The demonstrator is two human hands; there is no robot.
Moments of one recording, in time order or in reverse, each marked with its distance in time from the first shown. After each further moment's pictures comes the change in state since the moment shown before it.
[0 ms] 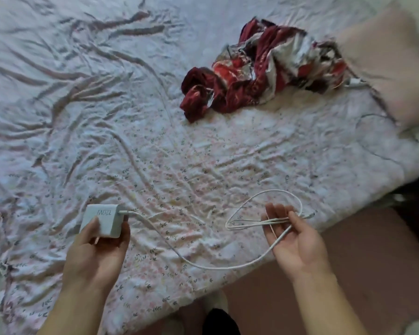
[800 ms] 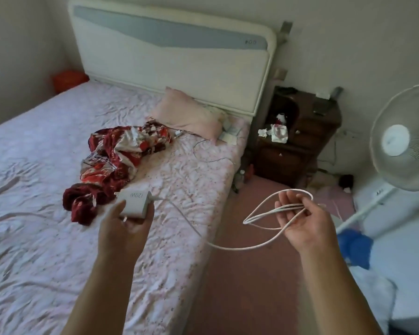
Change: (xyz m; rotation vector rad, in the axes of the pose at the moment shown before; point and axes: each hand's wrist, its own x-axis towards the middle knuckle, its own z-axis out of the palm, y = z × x) left_hand -0.289 -0.061 0.198 0.363 -0.569 -0.444; right_hand -0.361 -0.155 -0.094 0.493 0.176 -0.662
